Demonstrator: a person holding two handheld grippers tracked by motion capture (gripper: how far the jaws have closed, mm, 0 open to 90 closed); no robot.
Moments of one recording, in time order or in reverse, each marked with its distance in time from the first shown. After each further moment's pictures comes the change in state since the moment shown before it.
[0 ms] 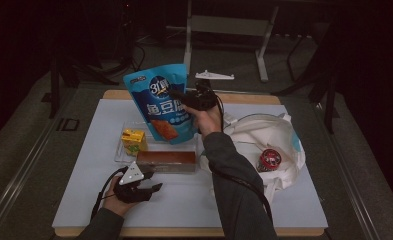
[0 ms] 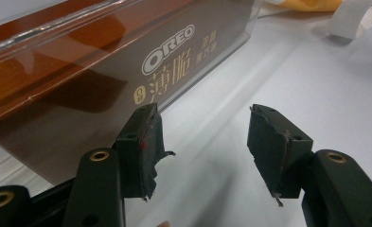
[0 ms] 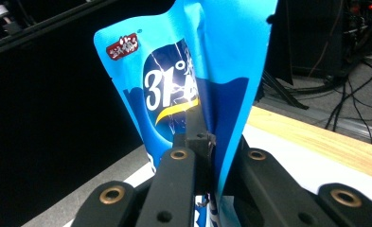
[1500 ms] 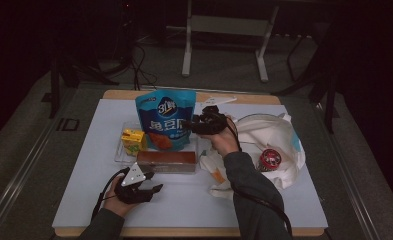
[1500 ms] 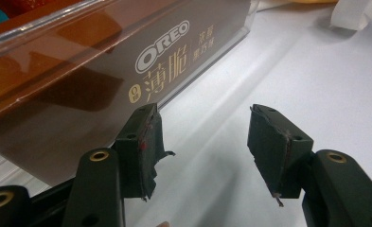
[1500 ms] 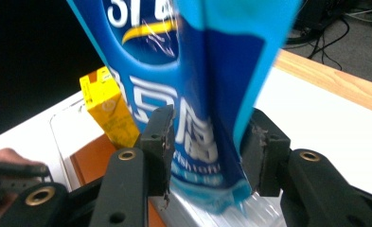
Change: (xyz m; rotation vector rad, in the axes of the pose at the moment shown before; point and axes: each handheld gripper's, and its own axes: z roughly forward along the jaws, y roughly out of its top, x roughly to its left) left arm -0.004 0.000 0.002 0.015 0.013 0.023; right arm -0.019 -0.061 -0.027 0.243 -0.091 -0.140
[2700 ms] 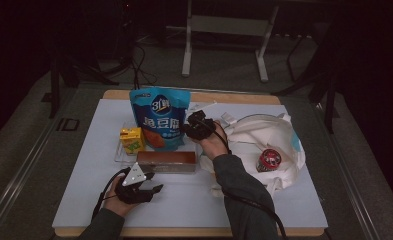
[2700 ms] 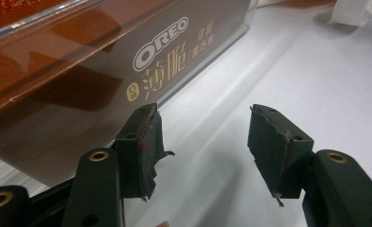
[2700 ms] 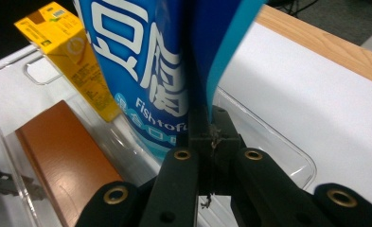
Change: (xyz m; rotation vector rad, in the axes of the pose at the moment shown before) left arm 0.000 0.001 0.001 0.013 -0.001 0.003; right arm 0.018 -0.007 0.035 0.165 -0.155 -0.051
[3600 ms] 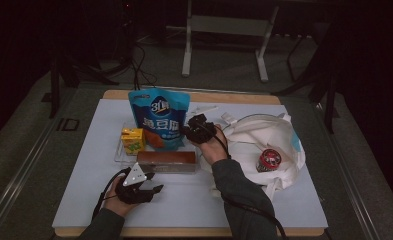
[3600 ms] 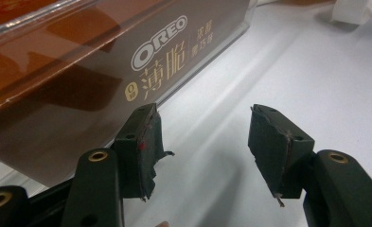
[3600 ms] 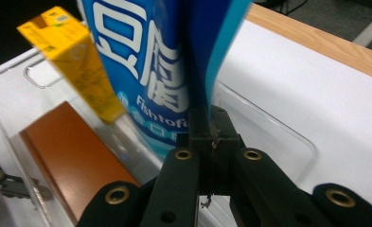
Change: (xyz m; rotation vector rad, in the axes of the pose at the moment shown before) left arm -0.001 0.000 0.001 0.005 0.002 0.003; right arm 0.010 -0.007 -0.005 -0.023 -0.009 0.028
